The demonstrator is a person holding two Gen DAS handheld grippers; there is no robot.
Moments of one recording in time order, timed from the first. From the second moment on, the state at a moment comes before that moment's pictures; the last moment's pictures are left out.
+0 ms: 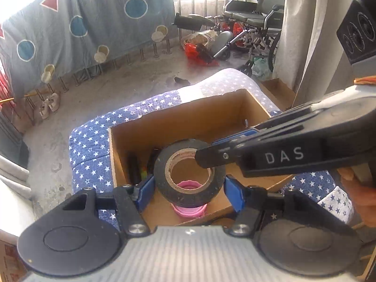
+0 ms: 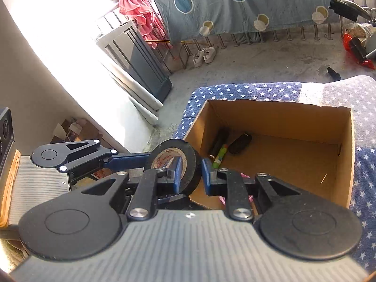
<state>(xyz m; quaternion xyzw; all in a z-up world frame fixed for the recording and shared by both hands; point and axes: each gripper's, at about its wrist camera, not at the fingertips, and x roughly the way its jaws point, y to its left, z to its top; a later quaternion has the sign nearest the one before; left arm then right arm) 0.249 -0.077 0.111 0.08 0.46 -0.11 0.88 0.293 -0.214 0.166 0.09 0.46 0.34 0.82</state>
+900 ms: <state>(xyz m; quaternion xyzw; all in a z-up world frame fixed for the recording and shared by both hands) 0.379 -0.082 -0.049 0.14 0.60 -0.13 0.77 0.431 -0.158 -0.020 0.05 0.61 0.26 0.74</state>
